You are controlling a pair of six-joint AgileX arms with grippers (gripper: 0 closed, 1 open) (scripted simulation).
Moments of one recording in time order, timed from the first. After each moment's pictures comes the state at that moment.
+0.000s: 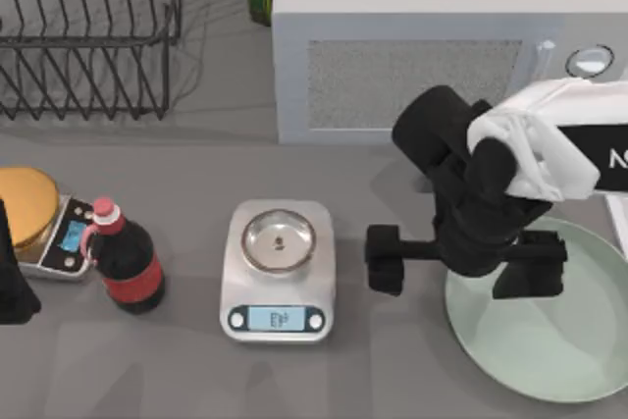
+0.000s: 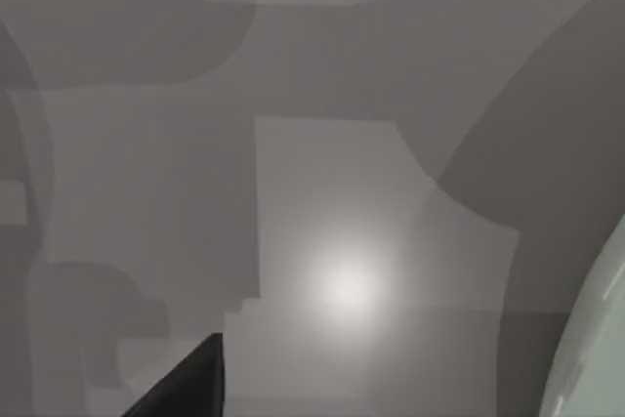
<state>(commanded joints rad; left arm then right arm) 0.00 0.00 0.00 0.00 0.00 0.00 0.63 2.01 1.14 -0.69 0.00 0.65</state>
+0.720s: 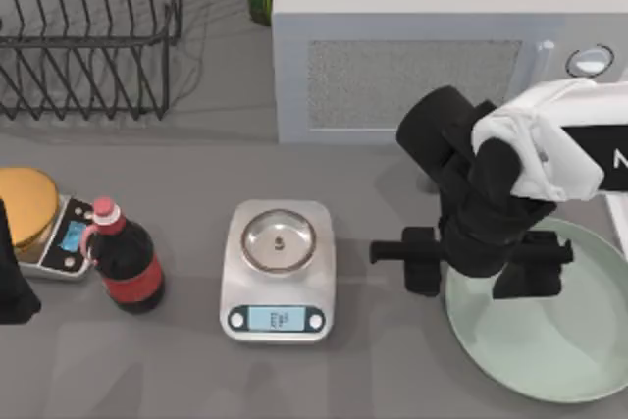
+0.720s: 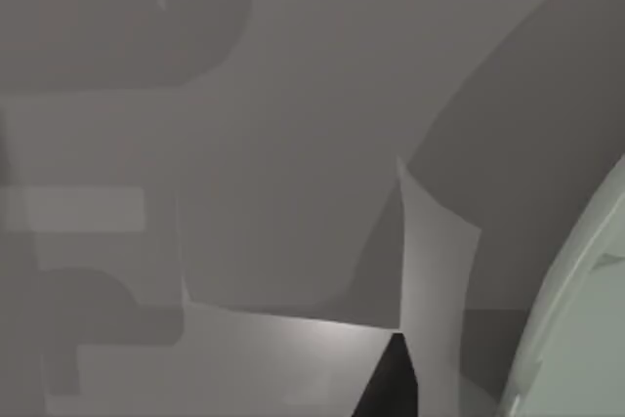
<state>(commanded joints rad) 0.00 0.00 0.00 0.00 0.00 0.00 0.63 2.01 1.14 -0.69 0.00 0.65</state>
